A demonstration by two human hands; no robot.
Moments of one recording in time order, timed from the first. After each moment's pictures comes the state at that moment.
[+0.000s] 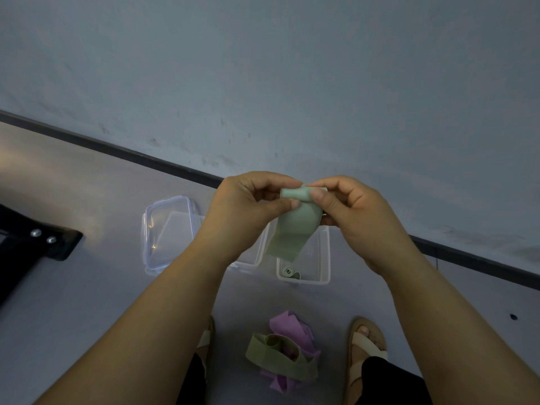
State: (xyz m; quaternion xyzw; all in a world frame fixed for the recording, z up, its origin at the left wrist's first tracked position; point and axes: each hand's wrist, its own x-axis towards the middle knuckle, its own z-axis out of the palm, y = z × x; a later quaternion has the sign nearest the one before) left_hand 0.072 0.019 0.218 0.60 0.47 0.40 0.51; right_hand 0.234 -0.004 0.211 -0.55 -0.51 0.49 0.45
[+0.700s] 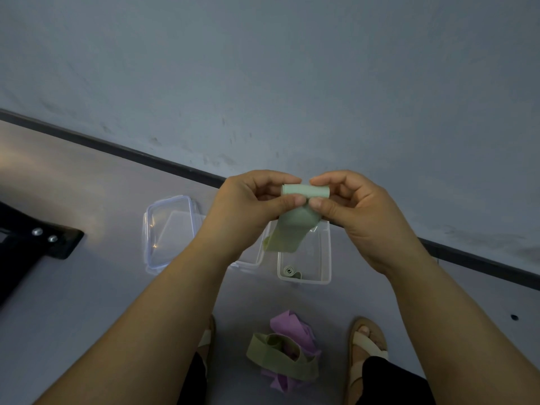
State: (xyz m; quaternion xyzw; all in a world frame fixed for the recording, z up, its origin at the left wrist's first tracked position) left_hand 0.072 0.019 0.220 0.56 0.47 0.40 0.56; right_hand 0.237 -0.004 0.209 -0.50 -0.50 0.52 0.48
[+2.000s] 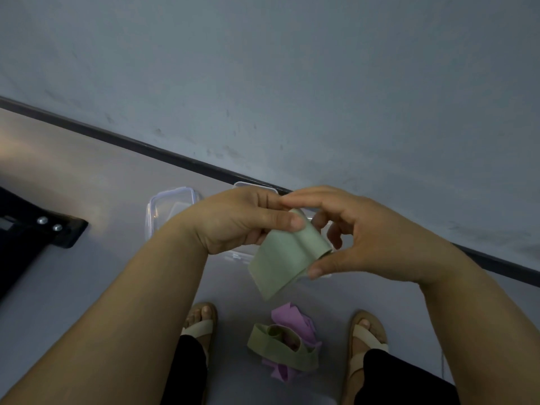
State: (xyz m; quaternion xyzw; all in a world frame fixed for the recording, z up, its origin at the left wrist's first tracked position) left_hand 0.049 0.023 0.220 0.51 0.34 0.13 0.78; right_hand 0.244 -0.022 0.237 -0.43 -0.73 0.50 0.19
